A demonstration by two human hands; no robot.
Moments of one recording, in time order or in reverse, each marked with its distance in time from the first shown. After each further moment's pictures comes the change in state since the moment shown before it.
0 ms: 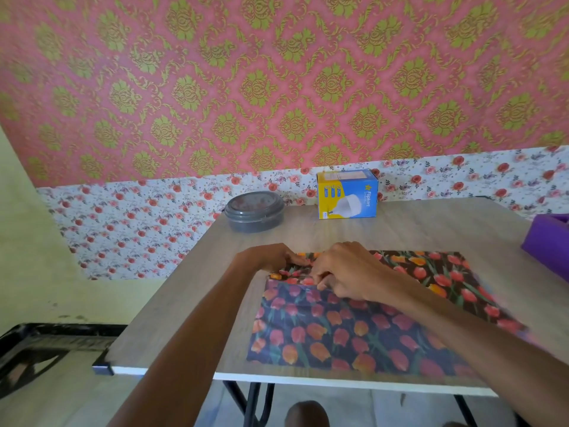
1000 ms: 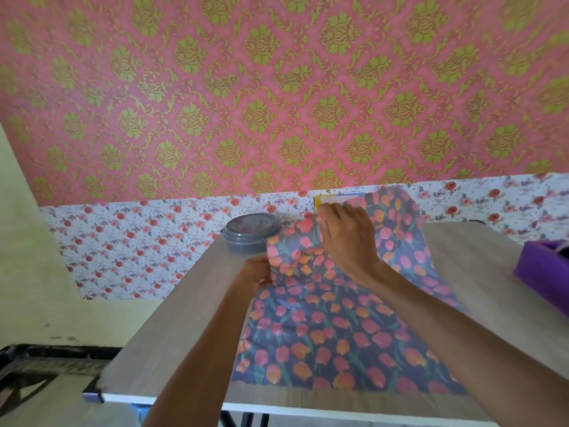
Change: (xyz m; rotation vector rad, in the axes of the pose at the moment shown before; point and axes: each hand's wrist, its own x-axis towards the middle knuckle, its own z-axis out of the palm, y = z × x) left_hand -0.016 0.011 0.007 -1.323 0.604 -0.305; right_hand 0.053 0.038 -0.020 -0.345 0.873 0.182
